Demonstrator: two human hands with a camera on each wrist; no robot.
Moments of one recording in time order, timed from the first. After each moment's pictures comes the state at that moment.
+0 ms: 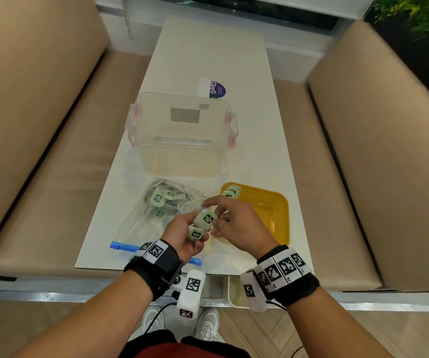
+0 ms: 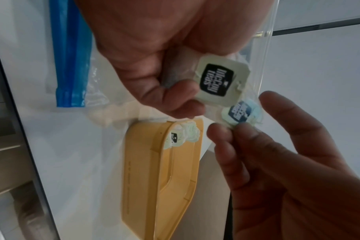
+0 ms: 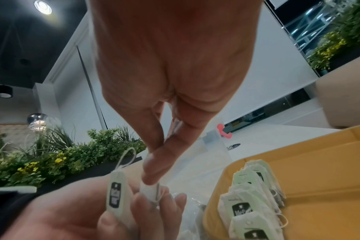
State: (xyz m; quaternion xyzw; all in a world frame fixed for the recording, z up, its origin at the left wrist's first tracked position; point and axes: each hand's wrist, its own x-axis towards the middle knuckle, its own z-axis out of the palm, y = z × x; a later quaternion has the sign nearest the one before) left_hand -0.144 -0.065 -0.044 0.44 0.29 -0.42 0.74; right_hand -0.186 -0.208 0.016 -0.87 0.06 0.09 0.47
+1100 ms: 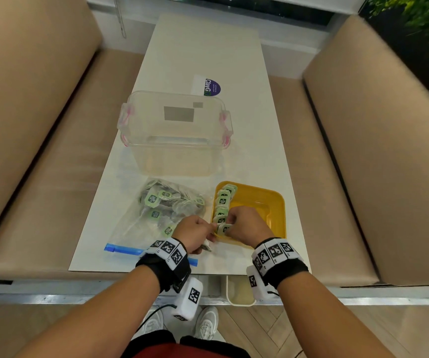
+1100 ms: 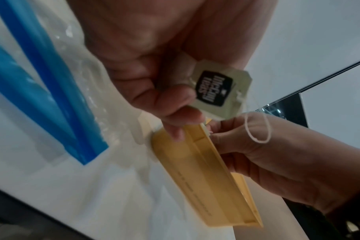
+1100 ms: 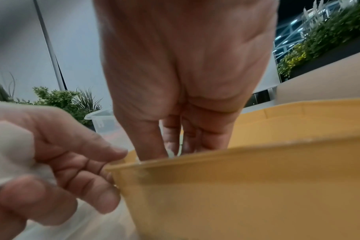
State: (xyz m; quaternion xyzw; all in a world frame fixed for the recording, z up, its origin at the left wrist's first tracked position) left_hand -0.146 -0.091 -0.055 0.74 0.08 -0.38 0.55; right_hand -0.173 -0.247 -0.029 -0.93 0.18 0.21 0.25
